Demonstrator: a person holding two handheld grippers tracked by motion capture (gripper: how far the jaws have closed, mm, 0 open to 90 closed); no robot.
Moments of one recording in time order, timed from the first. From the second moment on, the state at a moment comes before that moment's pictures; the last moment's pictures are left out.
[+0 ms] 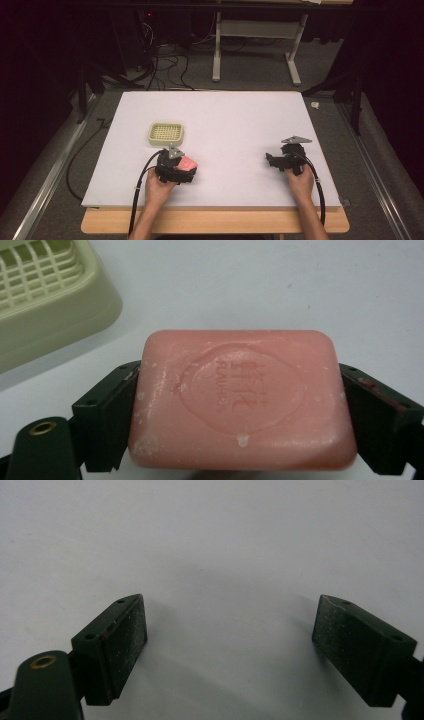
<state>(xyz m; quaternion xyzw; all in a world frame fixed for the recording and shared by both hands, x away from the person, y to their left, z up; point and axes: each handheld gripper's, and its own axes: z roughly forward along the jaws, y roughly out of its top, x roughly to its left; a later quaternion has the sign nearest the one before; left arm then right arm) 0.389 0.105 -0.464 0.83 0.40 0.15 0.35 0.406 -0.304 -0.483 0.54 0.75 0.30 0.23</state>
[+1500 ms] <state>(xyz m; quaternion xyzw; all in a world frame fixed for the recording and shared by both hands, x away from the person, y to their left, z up) 0.421 0.146 -0.404 0.77 0.49 0.19 0.36 0.405 -0.303 -0.483 0.54 0.75 0.30 0.23</state>
